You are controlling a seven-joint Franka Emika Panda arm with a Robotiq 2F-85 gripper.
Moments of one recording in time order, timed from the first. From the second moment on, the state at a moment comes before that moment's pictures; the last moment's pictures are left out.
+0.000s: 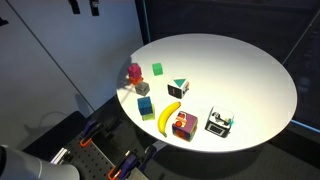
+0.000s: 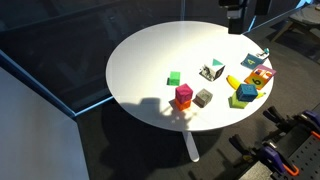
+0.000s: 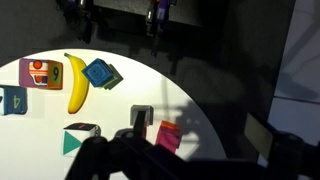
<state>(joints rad) 0.14 -0.20 0.21 -2.05 0.08 1.60 0.17</state>
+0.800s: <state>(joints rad) 0.09 -0.14 0.16 -2.02 0.00 2.04 0.26</state>
